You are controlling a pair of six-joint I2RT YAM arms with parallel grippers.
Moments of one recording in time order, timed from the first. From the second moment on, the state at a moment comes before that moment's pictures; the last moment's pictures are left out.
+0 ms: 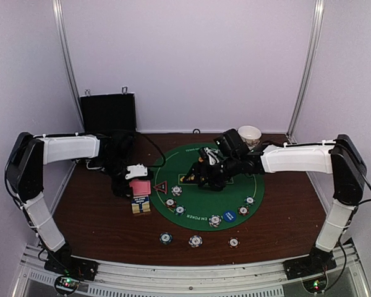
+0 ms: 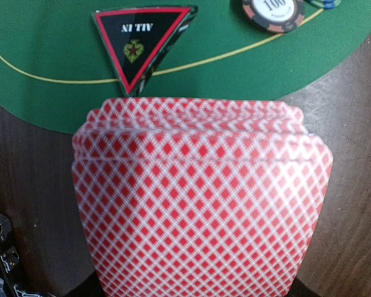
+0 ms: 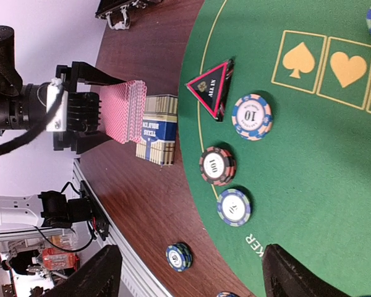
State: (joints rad) left arm -0.48 1.77 1.22 -0.81 0.13 0.90; right arm 0.78 1.76 1.23 -0.24 -0.46 0.77
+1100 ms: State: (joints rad) left arm -0.54 1.71 1.34 -0.94 0.20 0.84; right arm 0.85 2.20 1.41 0.54 -0.73 1.34
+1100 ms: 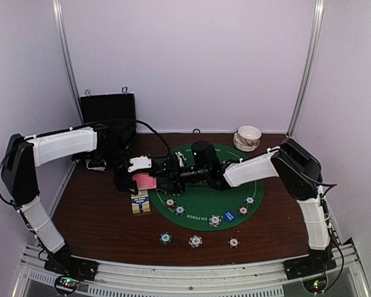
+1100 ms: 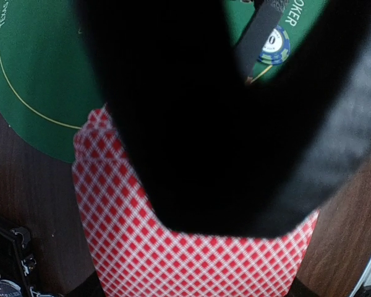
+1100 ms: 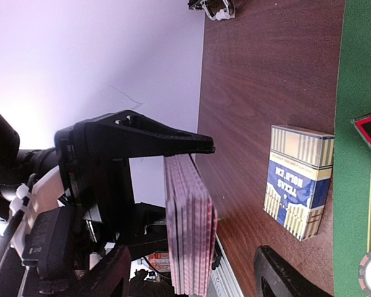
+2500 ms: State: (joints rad) left arm -0.58 1.64 1.40 -0.99 0.31 0.81; right arm 0.89 2.30 1.48 0.81 -0.79 1.56
